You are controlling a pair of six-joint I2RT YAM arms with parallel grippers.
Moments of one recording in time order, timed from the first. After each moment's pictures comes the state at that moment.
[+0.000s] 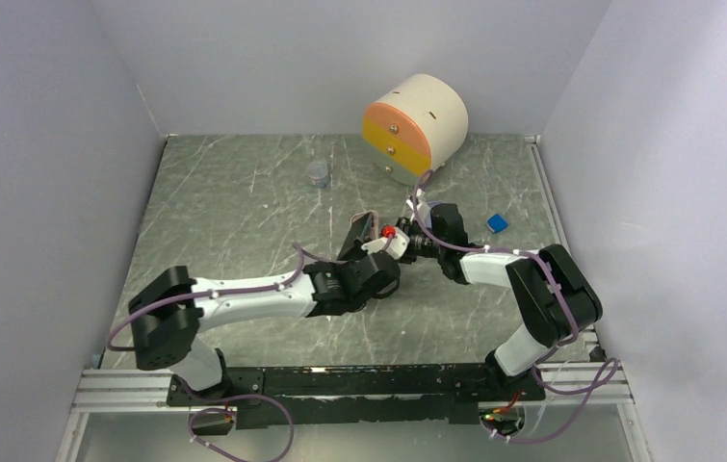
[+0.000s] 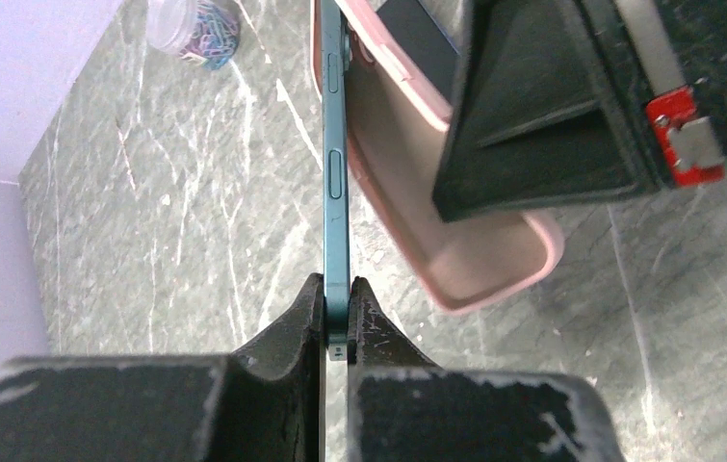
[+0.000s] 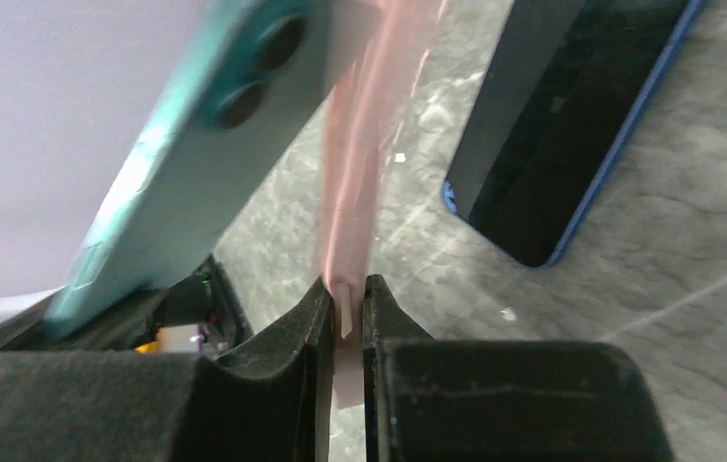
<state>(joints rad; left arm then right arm) -1.19 1.58 1.08 -0.30 -0.85 -0.05 0.42 1.59 0.62 0.51 -0.69 0.75</state>
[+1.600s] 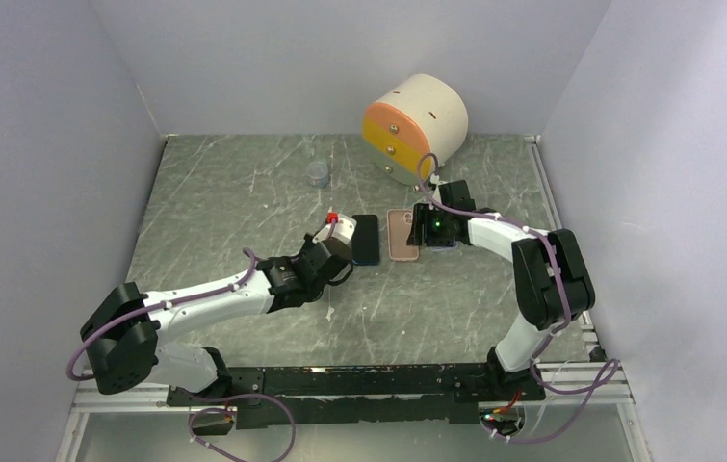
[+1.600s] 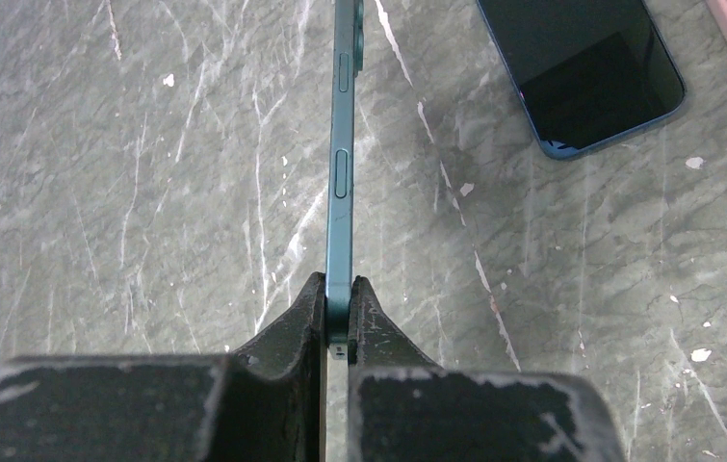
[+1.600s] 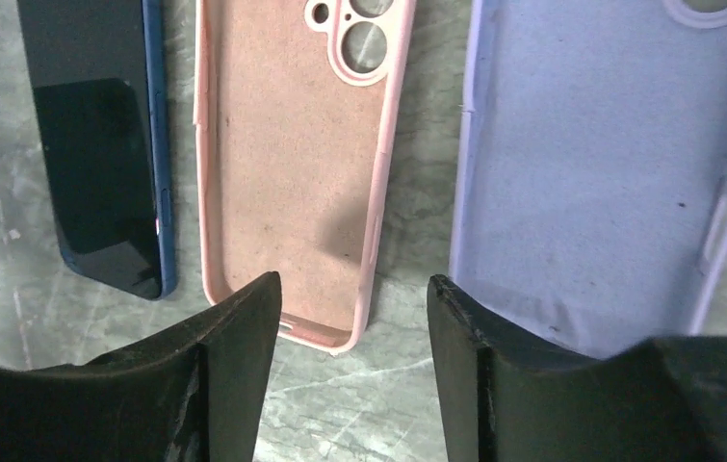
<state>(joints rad) -1.00 1.34 0.86 -0.34 -0.73 -0.20 0.27 1.69 0.94 -0.19 -0.24 0.29</state>
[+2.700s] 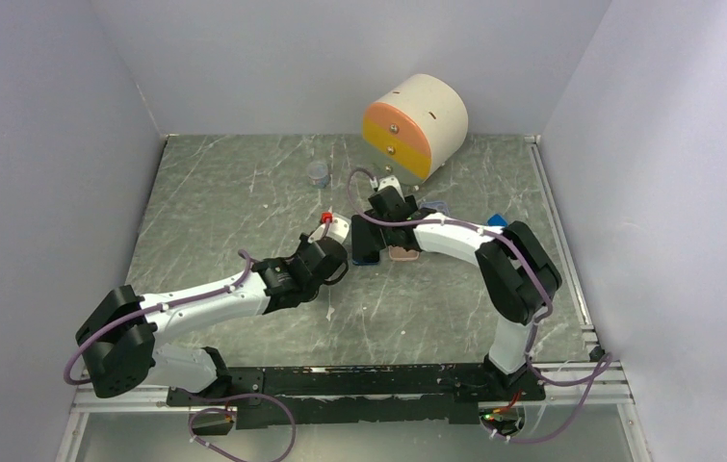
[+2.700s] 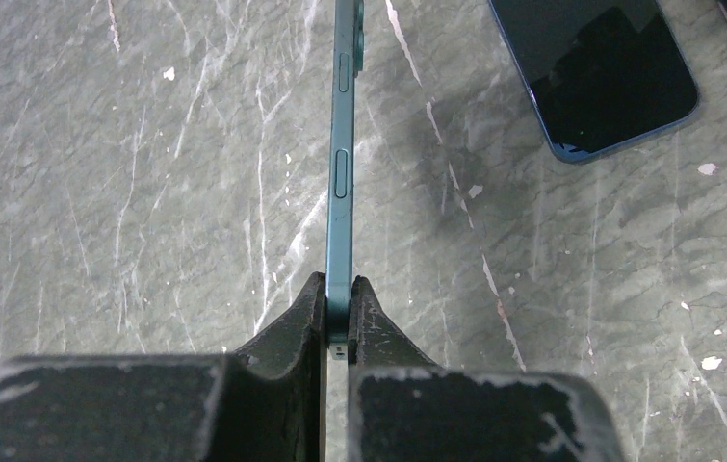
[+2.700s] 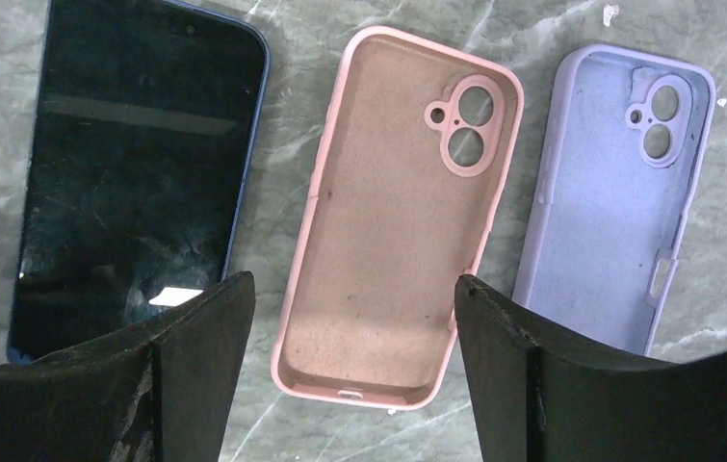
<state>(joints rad) -0.97 1.31 0.83 -0.30 -0.72 -0.20 0.65 1.80 1.12 -0.25 0.37 0.20</state>
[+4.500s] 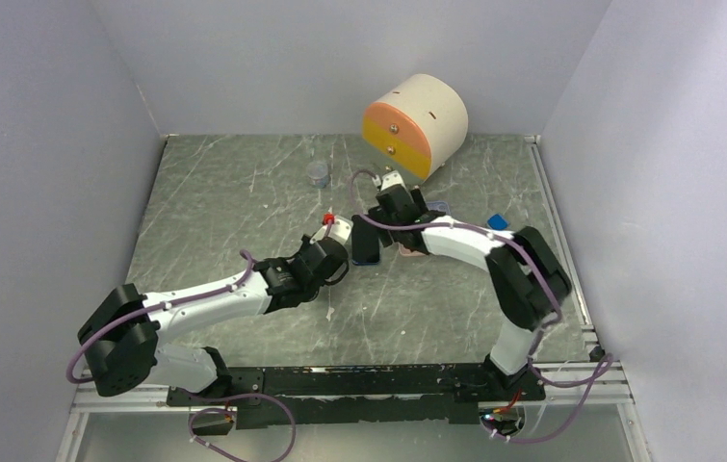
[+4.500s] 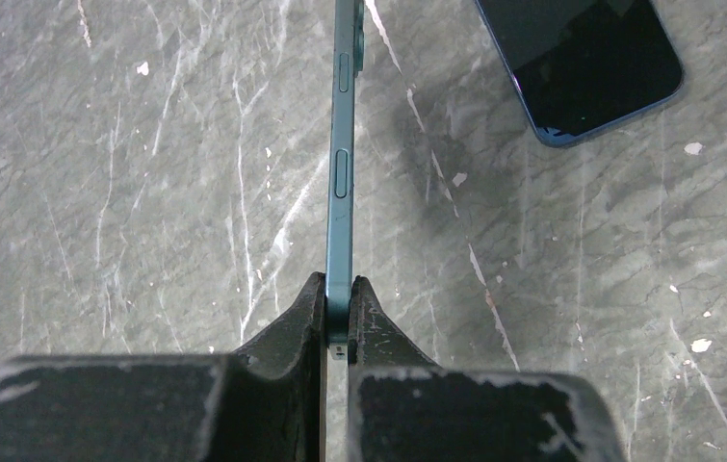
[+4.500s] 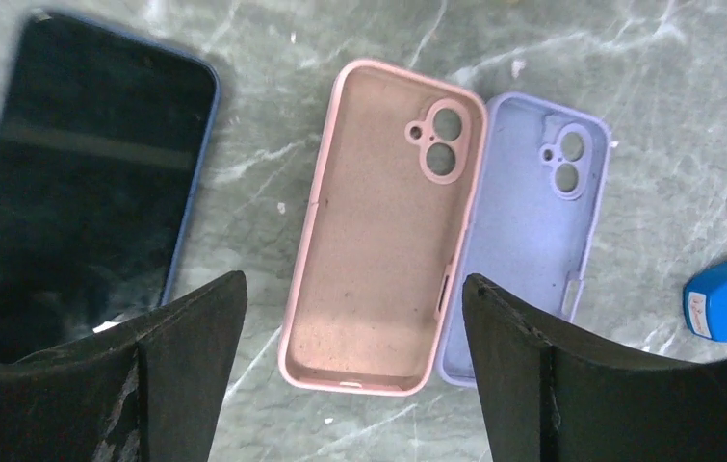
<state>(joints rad) -0.97 1.32 0.82 -0.30 -0.68 -0.20 0.63 1.78 1.08 -0.17 0.45 0.06</state>
